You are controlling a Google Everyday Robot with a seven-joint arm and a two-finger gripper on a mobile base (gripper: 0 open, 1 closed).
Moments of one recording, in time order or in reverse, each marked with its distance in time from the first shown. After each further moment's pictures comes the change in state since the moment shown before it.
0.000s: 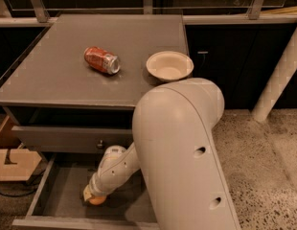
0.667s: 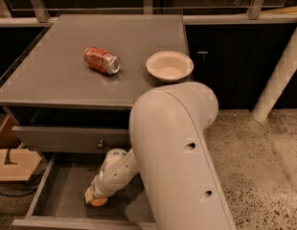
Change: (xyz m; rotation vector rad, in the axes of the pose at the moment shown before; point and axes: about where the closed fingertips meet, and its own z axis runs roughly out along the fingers) arm 0.003 -0.010 0.021 -0.008 0.005 0.008
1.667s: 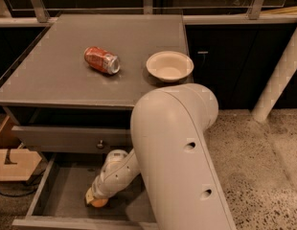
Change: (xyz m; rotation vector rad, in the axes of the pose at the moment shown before) arm 0.004 -0.003 0.006 -0.005 0.004 0.003
